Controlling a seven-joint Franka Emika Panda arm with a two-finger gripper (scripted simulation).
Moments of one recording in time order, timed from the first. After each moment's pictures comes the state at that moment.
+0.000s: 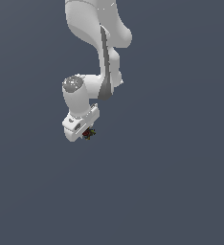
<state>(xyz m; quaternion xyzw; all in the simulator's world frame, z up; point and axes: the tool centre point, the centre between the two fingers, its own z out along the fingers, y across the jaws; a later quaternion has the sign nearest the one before) -0.061 -0.132 0.077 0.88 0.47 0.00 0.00</state>
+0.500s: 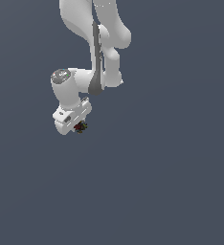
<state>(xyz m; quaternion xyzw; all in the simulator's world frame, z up) -0.092 -0.176 0.088 0.88 0.47 0.00 0.00</state>
